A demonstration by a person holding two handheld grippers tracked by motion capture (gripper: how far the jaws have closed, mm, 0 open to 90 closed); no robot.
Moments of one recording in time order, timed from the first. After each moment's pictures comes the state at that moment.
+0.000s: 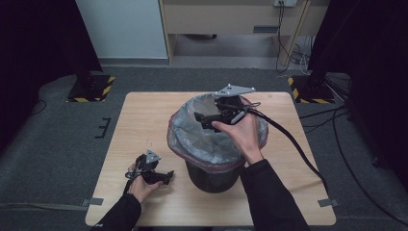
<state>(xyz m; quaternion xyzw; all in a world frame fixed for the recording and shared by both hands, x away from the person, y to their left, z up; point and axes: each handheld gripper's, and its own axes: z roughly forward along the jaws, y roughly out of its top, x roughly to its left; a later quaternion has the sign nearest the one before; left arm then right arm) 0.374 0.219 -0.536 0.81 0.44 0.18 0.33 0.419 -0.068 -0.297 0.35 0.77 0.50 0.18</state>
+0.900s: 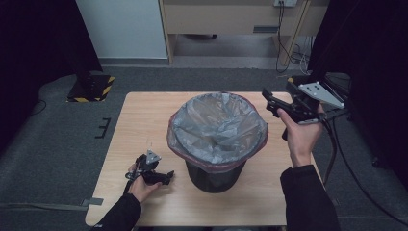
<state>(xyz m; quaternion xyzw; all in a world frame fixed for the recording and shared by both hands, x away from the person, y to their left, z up) 0.373 0.219 -0.537 0.81 0.44 0.18 0.34 0.408 -0.224 -0.293 0.46 0.58 0.57 0.35</state>
